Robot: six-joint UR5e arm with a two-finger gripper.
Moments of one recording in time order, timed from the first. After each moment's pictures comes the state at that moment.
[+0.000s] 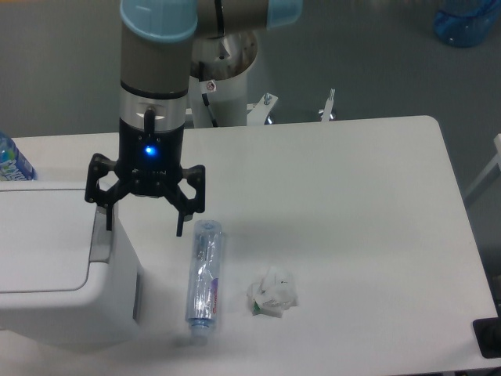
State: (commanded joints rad) arm 2.21 -1.77 -1.46 -1.02 1.30 0.13
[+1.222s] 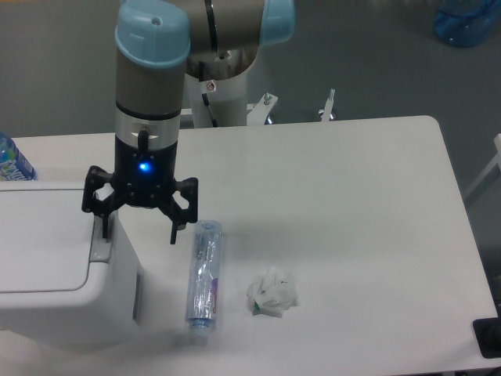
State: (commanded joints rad) arm 2.20 -1.79 -1.48 -1.01 1.30 0.13
